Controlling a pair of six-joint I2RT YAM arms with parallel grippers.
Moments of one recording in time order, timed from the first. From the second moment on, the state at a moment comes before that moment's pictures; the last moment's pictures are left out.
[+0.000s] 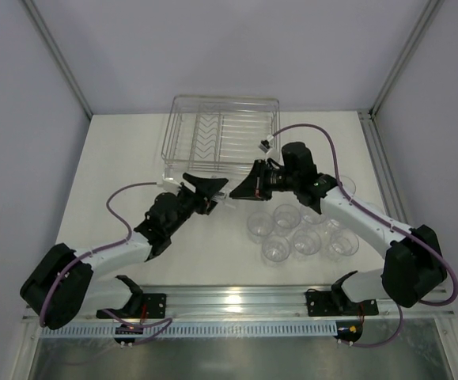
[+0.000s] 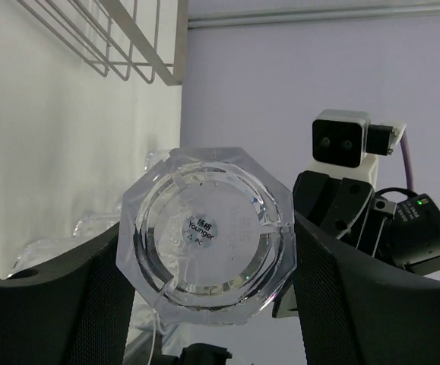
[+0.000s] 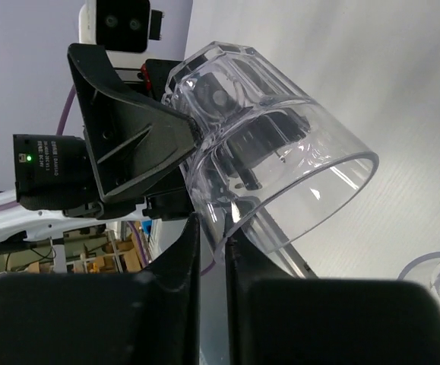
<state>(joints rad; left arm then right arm) -0.67 1.20 0.43 0.68 -0.03 -1.43 0.55 1.36 0.98 -0.11 -0.68 0.87</state>
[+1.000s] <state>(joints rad) -0.73 0.92 0.62 -0.17 -0.50 -1.00 0.69 1.81 1.62 -0.85 -0.18 0.40</state>
